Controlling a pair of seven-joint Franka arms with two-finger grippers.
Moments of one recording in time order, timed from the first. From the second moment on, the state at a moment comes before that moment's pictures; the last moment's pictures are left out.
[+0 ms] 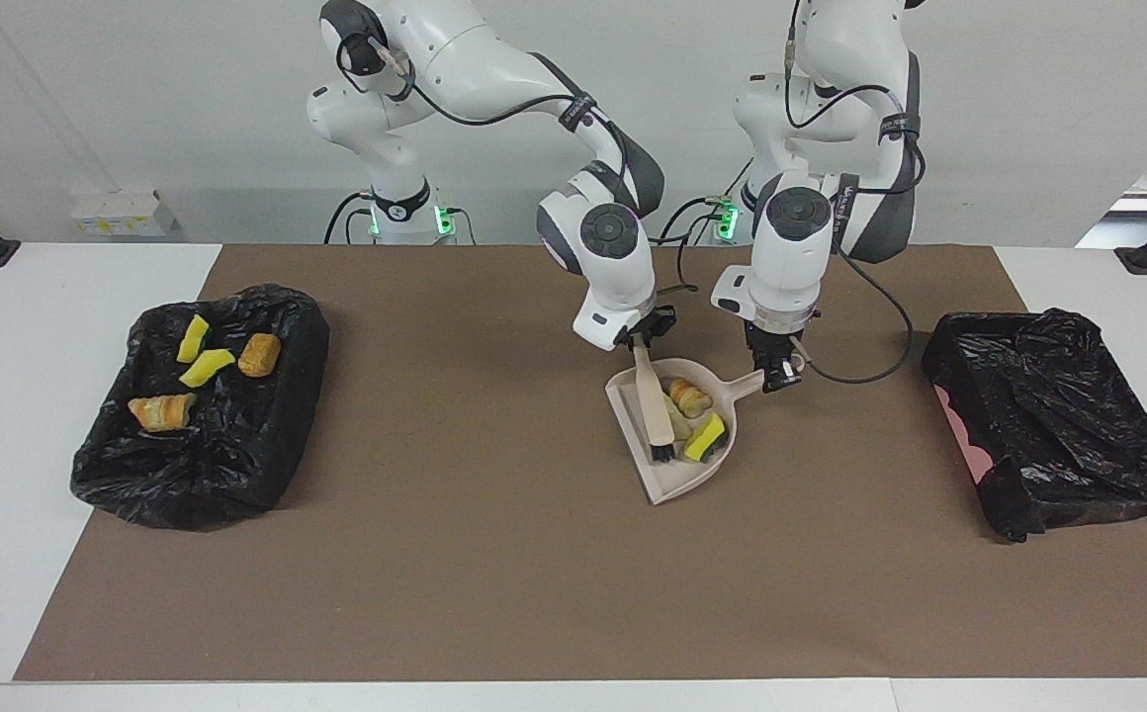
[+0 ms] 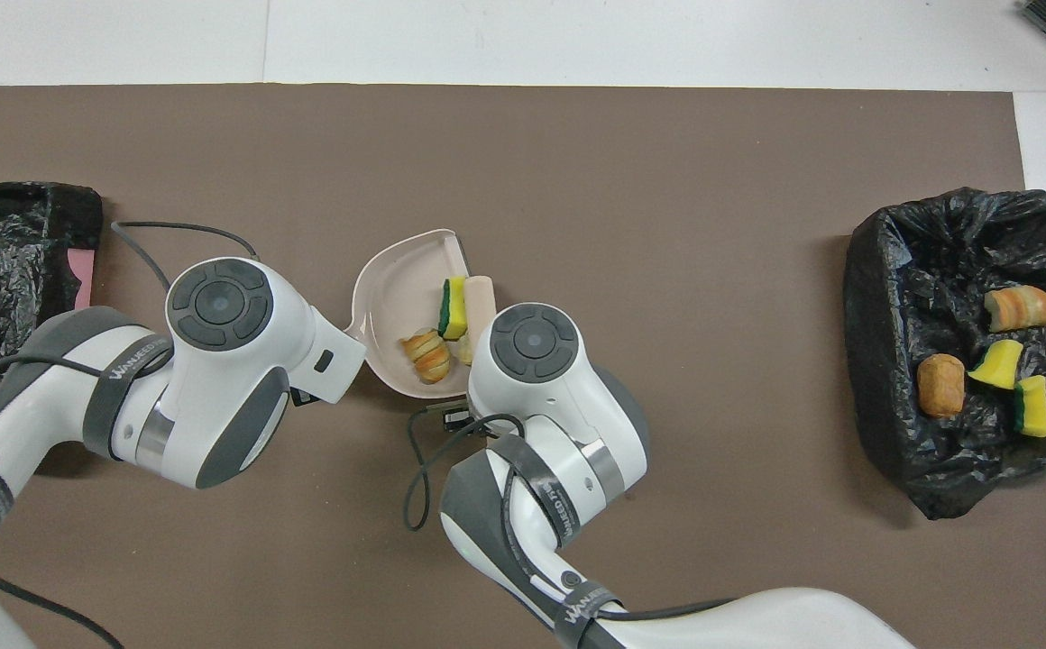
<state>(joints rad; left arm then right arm) -0.29 0.10 -0.09 -2.08 0.18 2.15 0.92 0.51 0.46 0.22 -1.69 0.25 2.10 0.47</state>
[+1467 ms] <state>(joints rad) 0.06 -0.04 -0.07 -2.02 0.13 2.01 1.40 0.61 0.28 0.23 -1.81 0.14 1.86 0.68</state>
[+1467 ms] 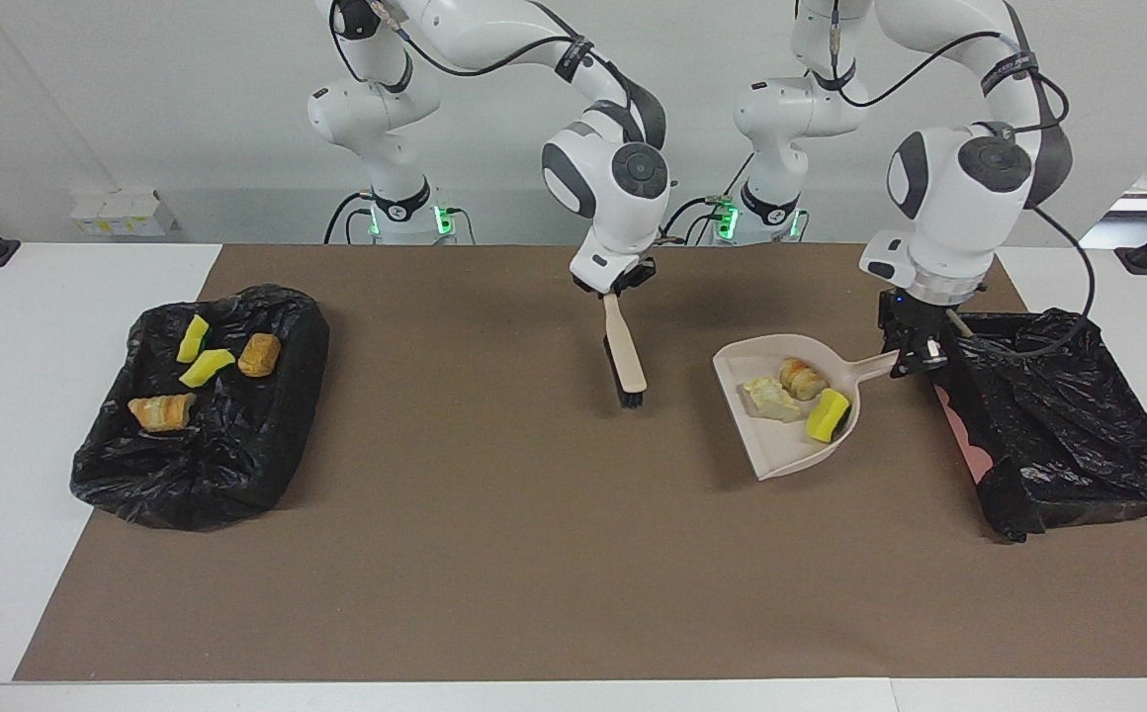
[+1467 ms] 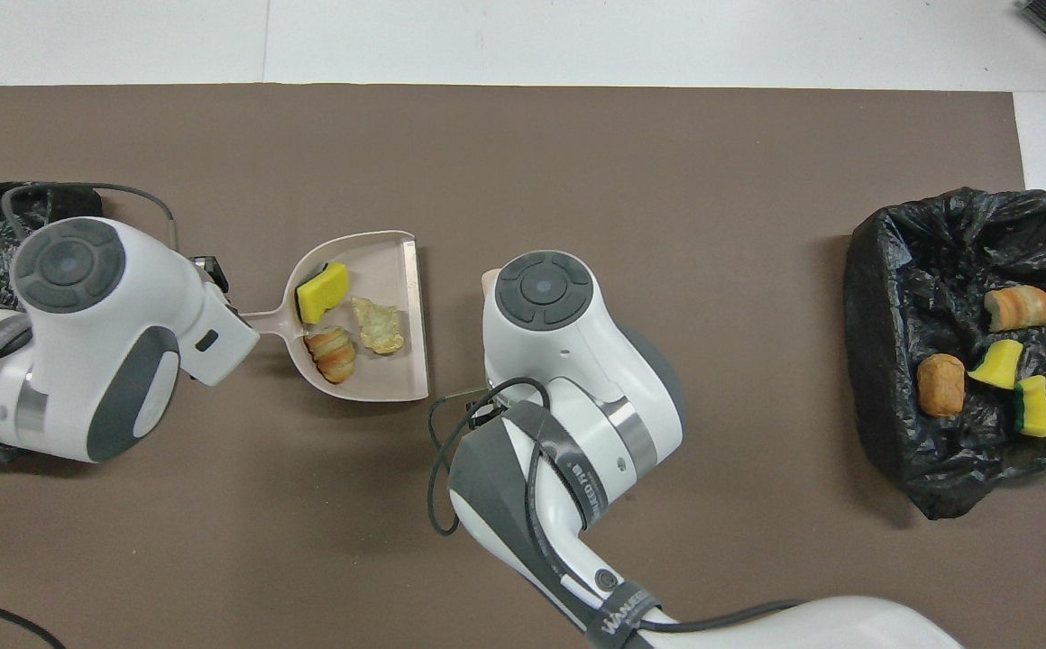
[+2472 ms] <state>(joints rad) 0.52 -0.06 -0.03 -1.85 0.05 1.96 1.58 0.66 0.24 0.23 -1.94 0.22 2.01 0.78</state>
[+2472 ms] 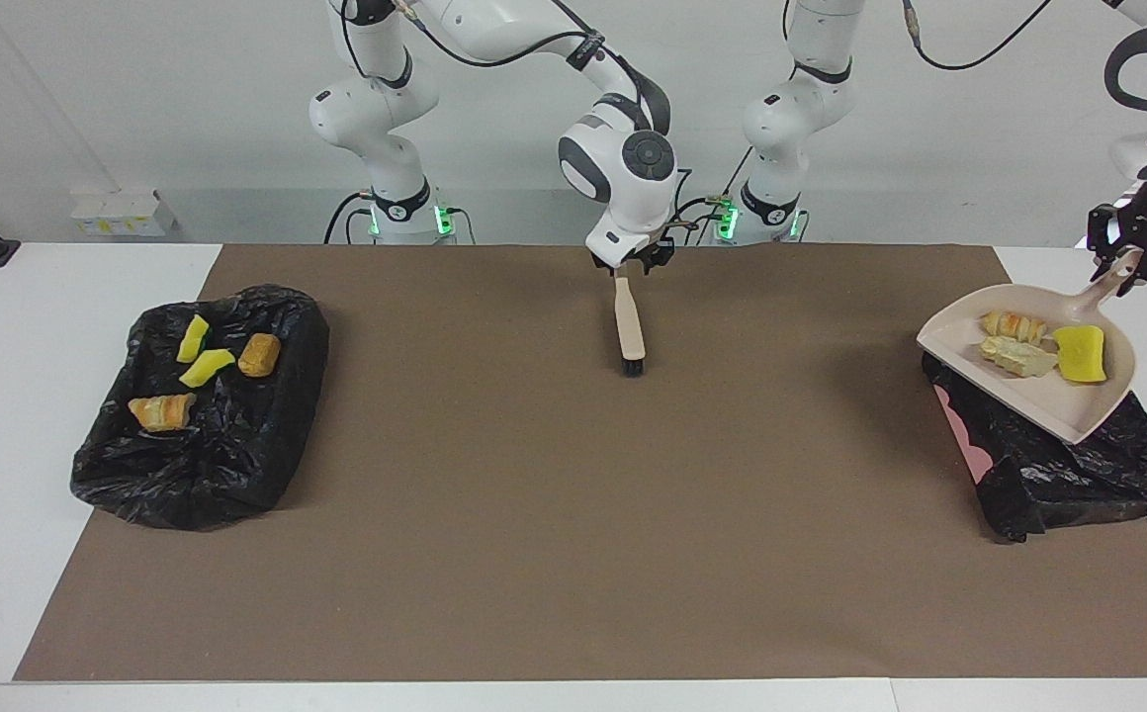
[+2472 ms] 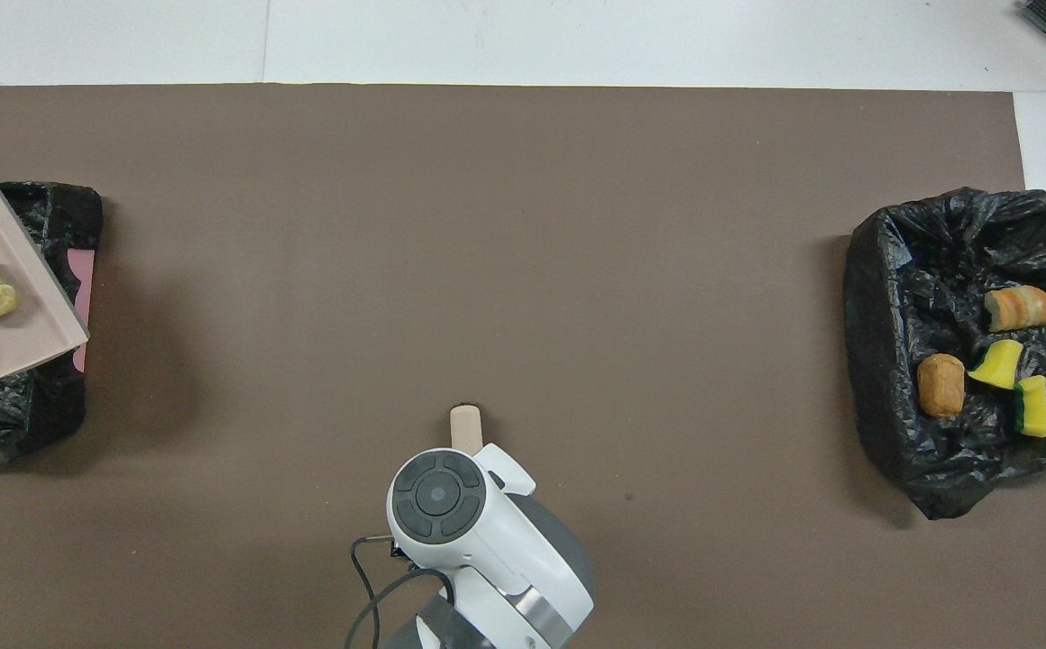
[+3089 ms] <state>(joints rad) 0.58 0.04 -0.01 -1.81 0.44 2.15 1.61 0.43 0.21 0.22 -1.75 0.16 1.85 0.62</state>
